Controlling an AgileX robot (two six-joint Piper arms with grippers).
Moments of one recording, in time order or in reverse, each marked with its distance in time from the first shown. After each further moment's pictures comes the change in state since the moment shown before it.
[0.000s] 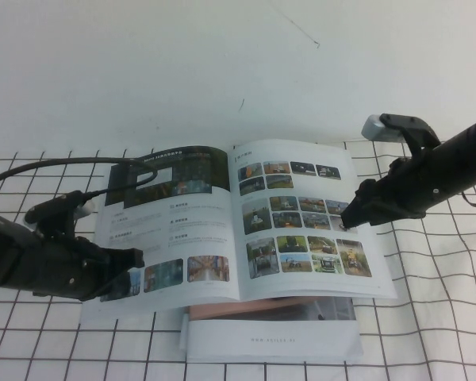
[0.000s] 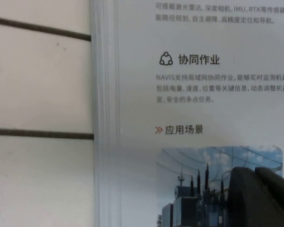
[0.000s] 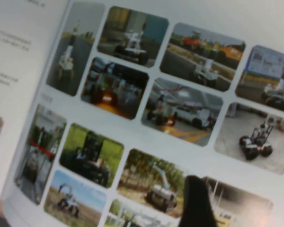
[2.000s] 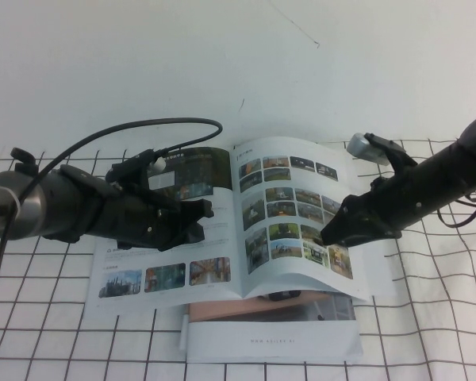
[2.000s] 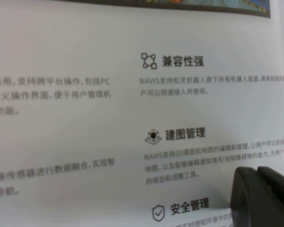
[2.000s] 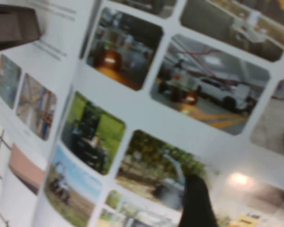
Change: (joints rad) right arm 0.000 0.132 -0.052 0.150 0.132 -0.082; left arm -0.165 0.237 -0.327 -0.142 0.055 -0.036
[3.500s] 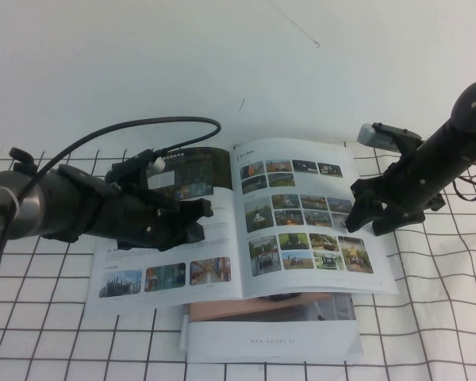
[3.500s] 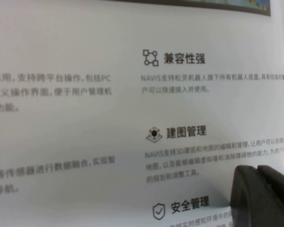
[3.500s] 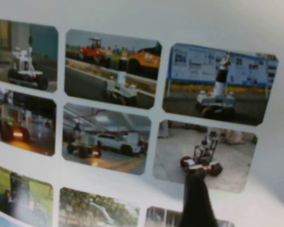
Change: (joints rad) right arm -0.018 0.099 -0.240 -0.347 0.065 0.427; left arm 0.004 0.000 0.000 -0.001 0.018 -0.003
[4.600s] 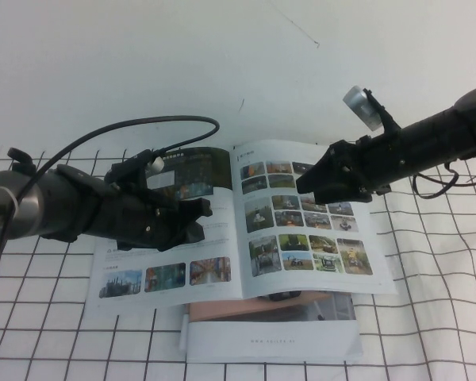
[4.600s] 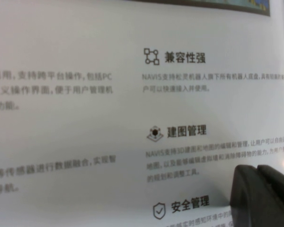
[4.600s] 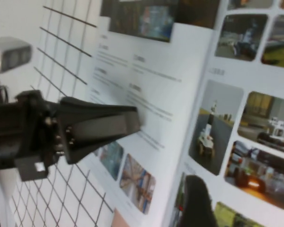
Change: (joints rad) right arm -0.004 0.017 -0.001 0.555 0.094 -0.346; left arm 0.004 0.001 0.000 -0.006 0.012 -0.002
